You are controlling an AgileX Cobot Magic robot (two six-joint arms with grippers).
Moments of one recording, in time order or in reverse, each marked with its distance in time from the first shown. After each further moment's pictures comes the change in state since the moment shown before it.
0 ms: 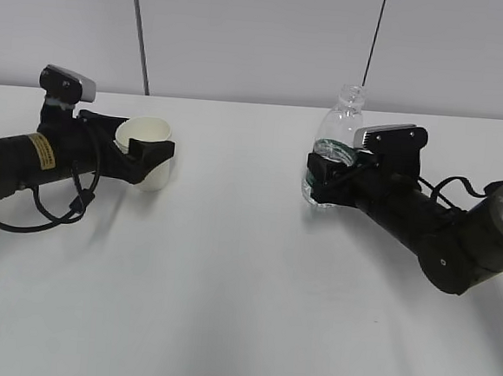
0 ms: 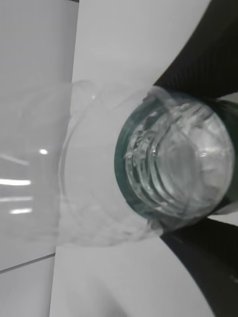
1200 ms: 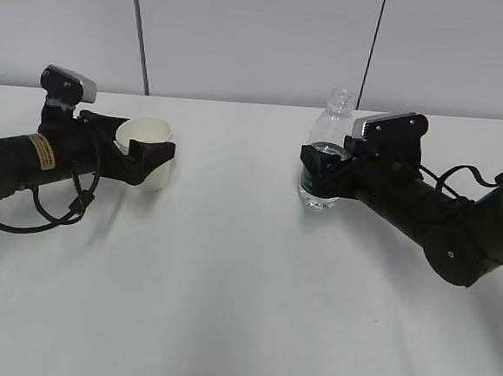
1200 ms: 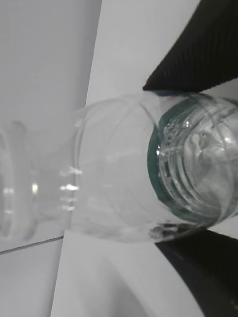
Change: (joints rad) left arm 0.000 0.000 0.000 0.011 0.000 0.000; right arm 0.000 -0.050 0.008 -0.053 0.023 -0.002
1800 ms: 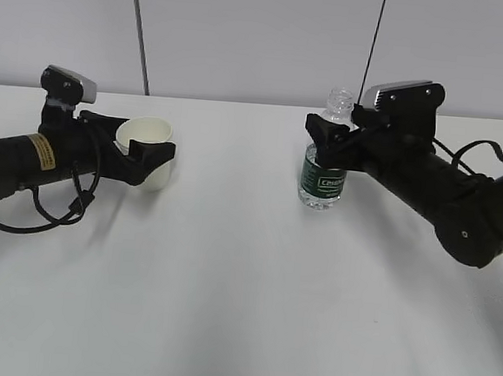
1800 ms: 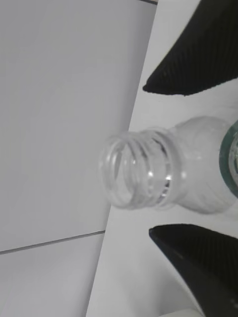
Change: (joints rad) left arm 0.000 0.000 0.000 0.002 0.000 0.000; right arm 0.000 -0.103 0.004 0.000 0.008 -0.002
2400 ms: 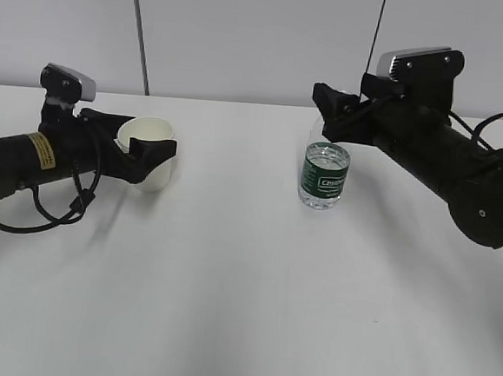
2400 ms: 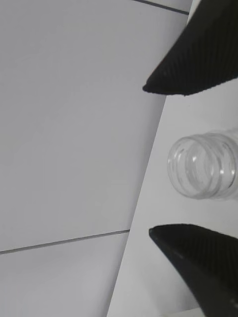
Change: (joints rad) left arm 0.001 0.000 0.000 0.002 -0.026 -0.001; right arm 0.000 -0.100 0.002 0.000 0.041 0.000
